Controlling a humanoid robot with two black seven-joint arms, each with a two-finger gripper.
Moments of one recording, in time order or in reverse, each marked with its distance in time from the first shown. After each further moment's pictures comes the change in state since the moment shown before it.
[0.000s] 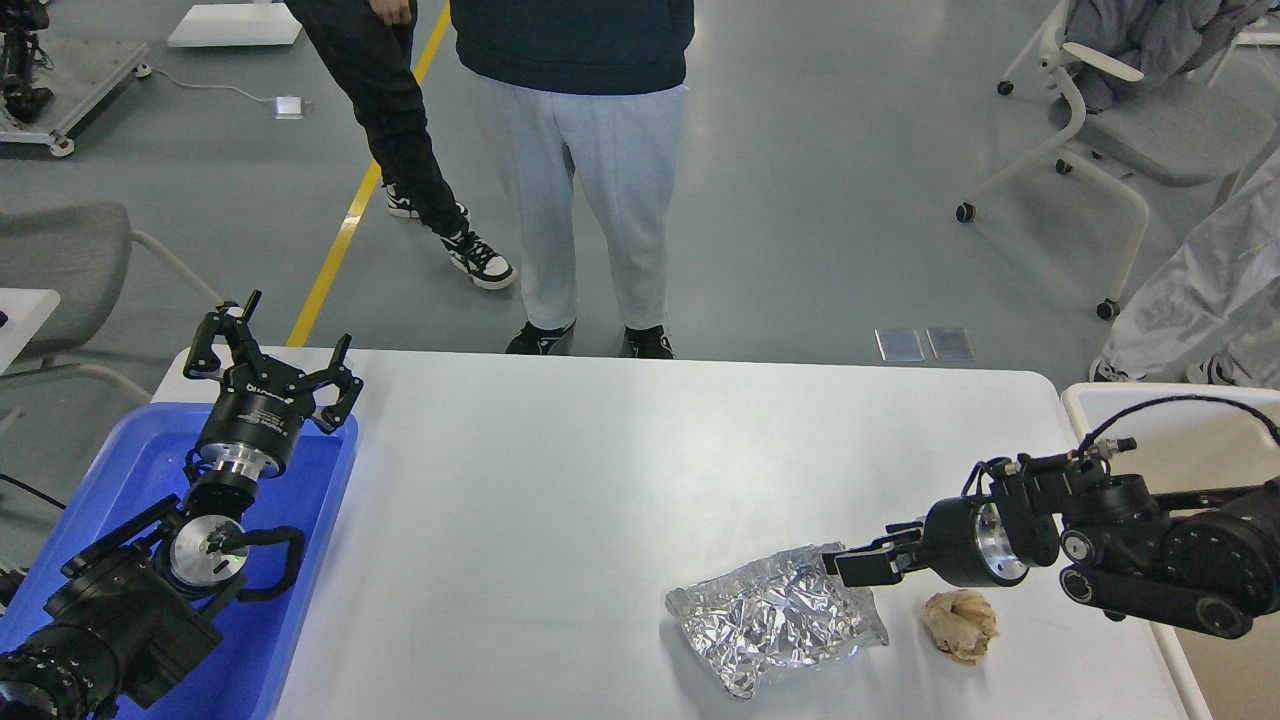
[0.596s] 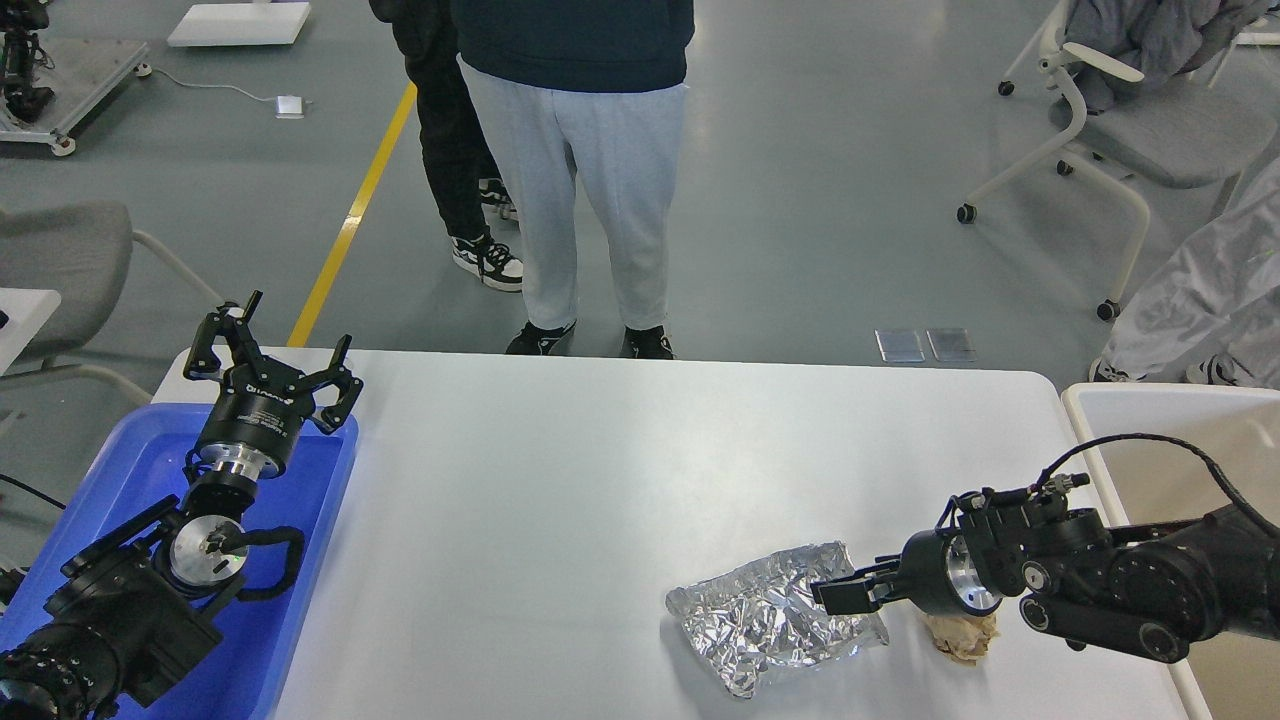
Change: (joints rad) left arm 0.000 0.000 0.000 0.000 0.000 0.000 0.000; right arm -0.089 0.120 0.010 -0.125 0.011 0.006 -0.030
